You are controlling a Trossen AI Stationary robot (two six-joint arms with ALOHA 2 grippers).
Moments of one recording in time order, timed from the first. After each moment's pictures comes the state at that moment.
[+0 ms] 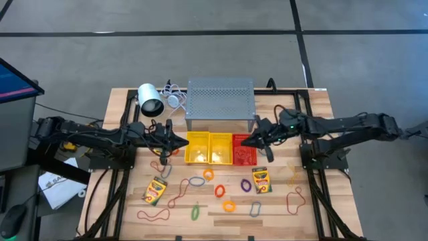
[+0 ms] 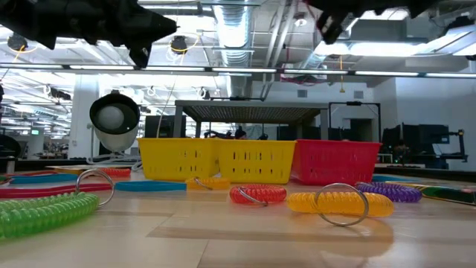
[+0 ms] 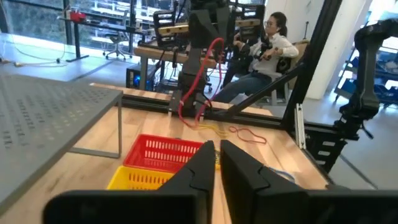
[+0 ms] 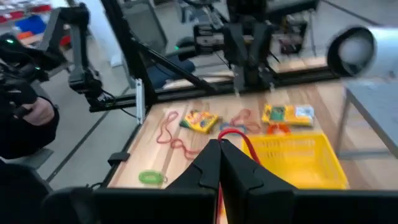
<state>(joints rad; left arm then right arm) -0.01 0.89 0.33 0.53 -0.01 -0.17 -0.01 1.05 0.74 0.10 -0.24 0.18</state>
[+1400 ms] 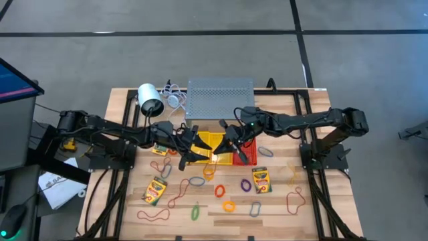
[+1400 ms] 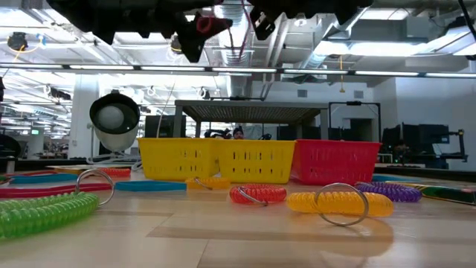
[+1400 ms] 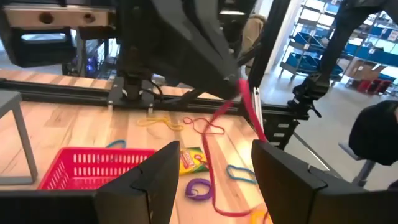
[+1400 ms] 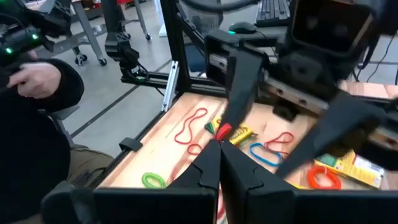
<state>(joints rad) -0.01 1.33 0.63 0.61 0.24 -0.17 -0.05 1.52 1.08 0.12 -0.53 -0.04</state>
